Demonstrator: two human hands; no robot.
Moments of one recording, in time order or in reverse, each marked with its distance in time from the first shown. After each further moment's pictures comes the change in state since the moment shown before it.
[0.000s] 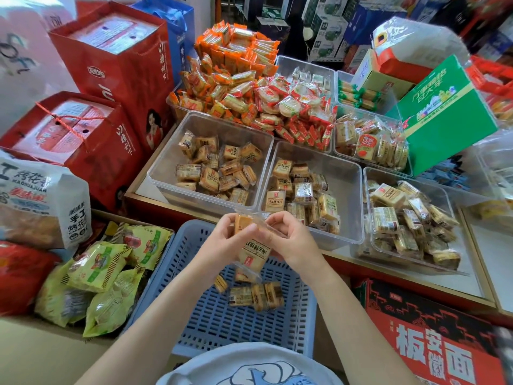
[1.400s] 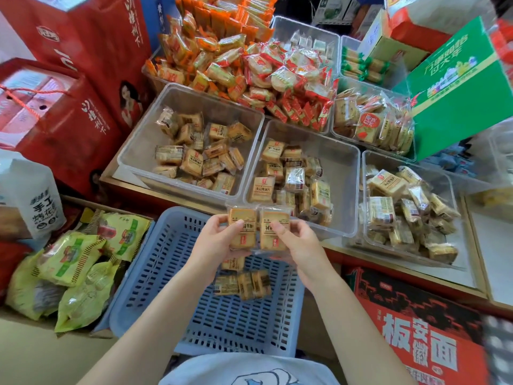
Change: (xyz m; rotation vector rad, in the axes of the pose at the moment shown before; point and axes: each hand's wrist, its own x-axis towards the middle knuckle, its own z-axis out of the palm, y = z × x) left_hand 0.041 -0.029 0.034 -0.199 0.193 -0.191; right_hand 0.022 0.052 -0.045 0.258 0.173 0.287
